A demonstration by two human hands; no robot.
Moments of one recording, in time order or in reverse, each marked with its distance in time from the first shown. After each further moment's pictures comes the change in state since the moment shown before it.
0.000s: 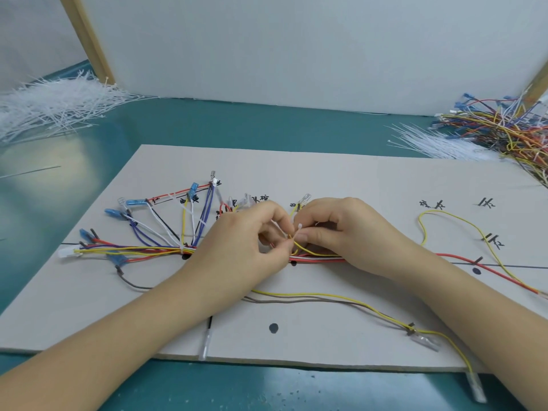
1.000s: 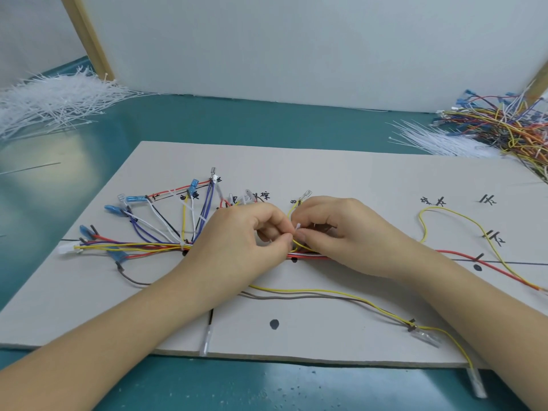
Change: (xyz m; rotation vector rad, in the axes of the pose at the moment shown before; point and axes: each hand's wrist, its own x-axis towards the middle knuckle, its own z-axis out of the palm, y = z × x) left_hand 0.001 0.000 -0.001 -0.014 0.012 -0.058; right_hand -0.004 -0.001 0.003 -0.097 -0.033 -0.097
